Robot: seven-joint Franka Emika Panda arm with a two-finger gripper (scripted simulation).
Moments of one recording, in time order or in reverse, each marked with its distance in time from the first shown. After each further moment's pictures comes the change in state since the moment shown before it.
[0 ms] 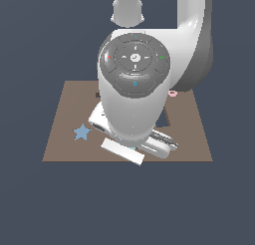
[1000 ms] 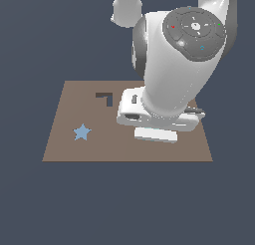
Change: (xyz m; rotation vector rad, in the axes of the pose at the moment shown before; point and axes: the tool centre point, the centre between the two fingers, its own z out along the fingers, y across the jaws) arm -0.065 -0.042 -0.005 0.000 -0.001 -0.305
